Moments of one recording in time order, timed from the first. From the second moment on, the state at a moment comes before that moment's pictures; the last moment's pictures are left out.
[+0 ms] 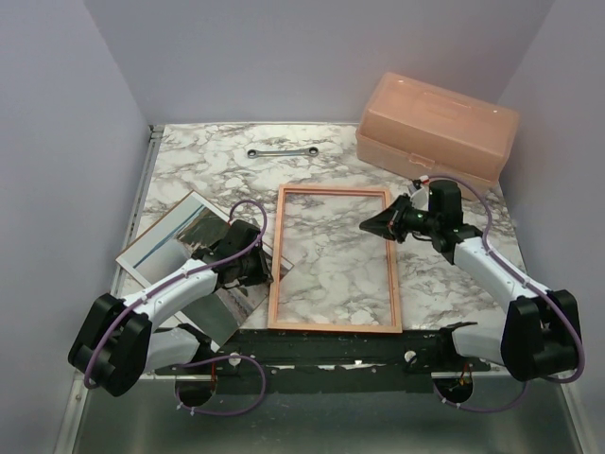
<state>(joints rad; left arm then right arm) -0.54 1.18 0.55 -0.37 0.10 -0.74 0.20 1.25 0.71 -0.05 -0.72 1.02</state>
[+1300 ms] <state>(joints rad) -0.54 1.20 0.56 -0.37 0.10 -0.73 0.20 1.22 0.73 -0.16 -0.77 0.91</state>
